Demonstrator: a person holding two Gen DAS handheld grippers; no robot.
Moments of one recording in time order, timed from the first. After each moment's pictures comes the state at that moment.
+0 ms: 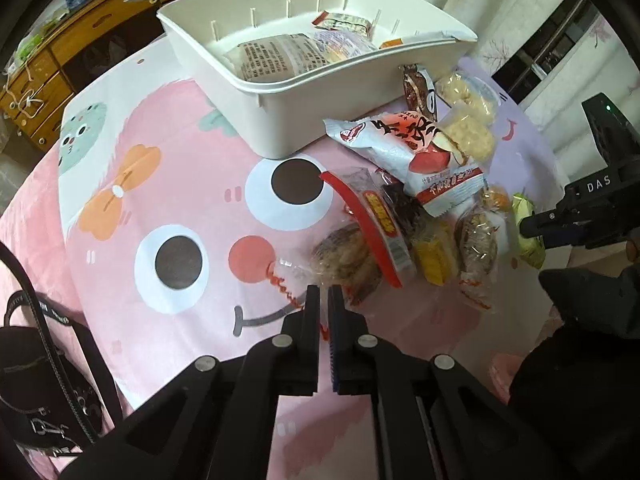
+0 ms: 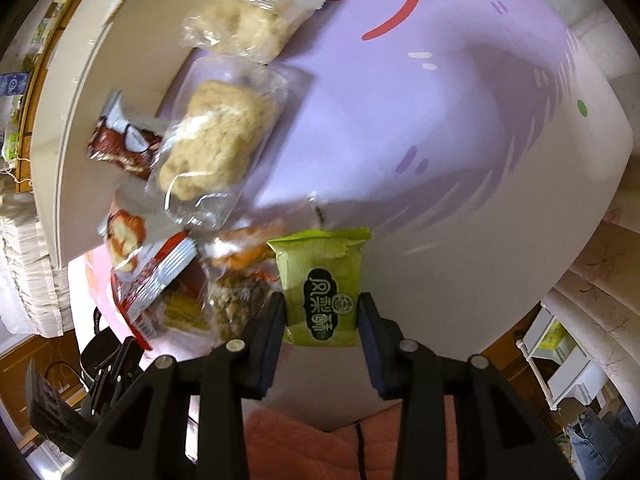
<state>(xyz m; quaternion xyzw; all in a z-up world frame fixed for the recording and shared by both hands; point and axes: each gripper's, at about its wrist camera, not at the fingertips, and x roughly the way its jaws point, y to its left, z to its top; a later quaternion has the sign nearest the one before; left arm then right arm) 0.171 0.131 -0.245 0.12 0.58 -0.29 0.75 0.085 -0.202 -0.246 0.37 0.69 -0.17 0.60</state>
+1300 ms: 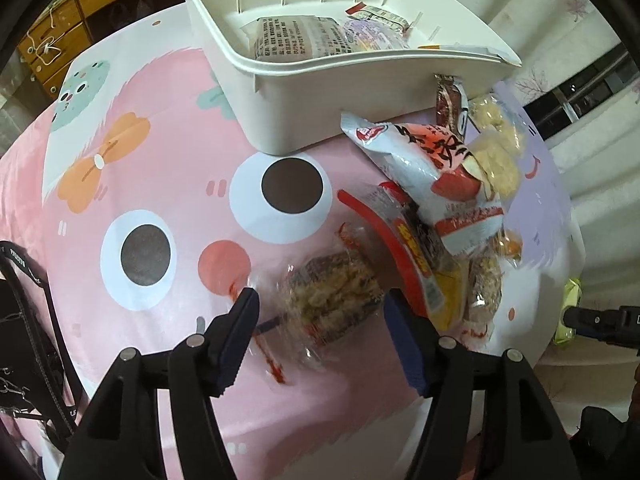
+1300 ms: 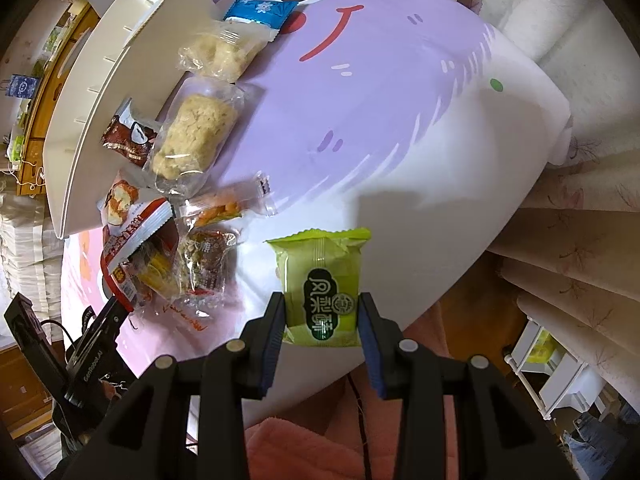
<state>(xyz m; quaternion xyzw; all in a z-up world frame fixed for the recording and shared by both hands) 0.193 0.080 -0.275 0.06 0.61 -0.24 0.75 0.016 -0.191 -0.210 0.35 0.66 -0.20 0.63</state>
